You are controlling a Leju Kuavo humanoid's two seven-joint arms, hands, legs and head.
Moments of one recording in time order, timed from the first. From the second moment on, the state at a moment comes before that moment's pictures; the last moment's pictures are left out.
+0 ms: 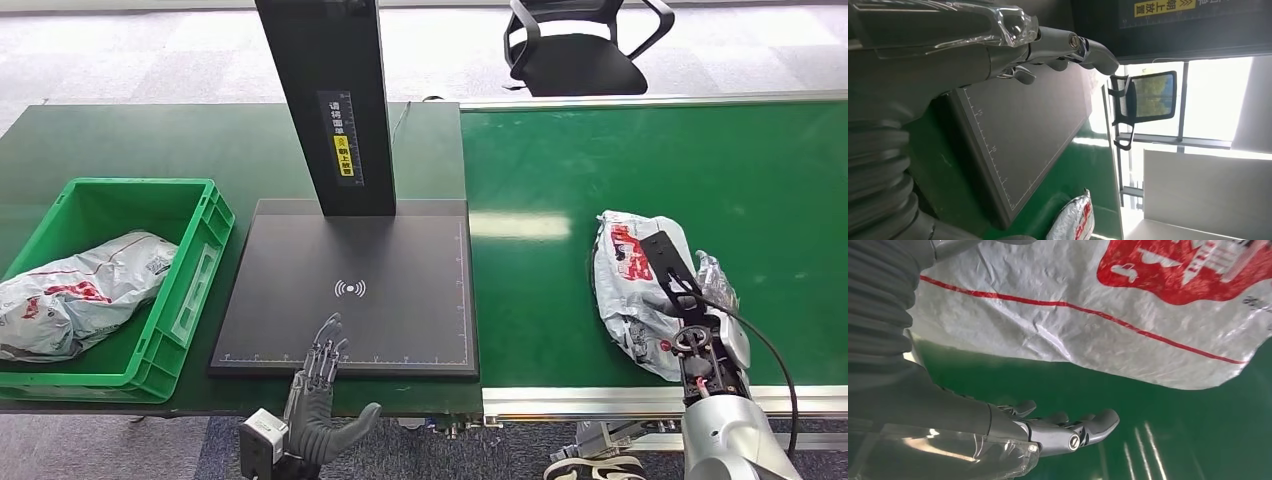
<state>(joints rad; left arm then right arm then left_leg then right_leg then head) 0.08 -0.20 -0.22 -1.19 -0.17 -0.07 -0.62 -0.66 -0.14 -0.39 -0.42 1.06 -0.11 0.03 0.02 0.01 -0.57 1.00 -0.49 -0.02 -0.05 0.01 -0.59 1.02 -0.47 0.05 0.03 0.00</state>
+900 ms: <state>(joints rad) 0.05 -0.20 -0.19 -1.15 -0.15 -0.08 -0.63 -0.75 -0.12 -0.23 -0.29 1.25 0.35 0.04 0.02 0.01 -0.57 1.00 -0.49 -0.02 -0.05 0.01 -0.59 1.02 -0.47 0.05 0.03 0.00</state>
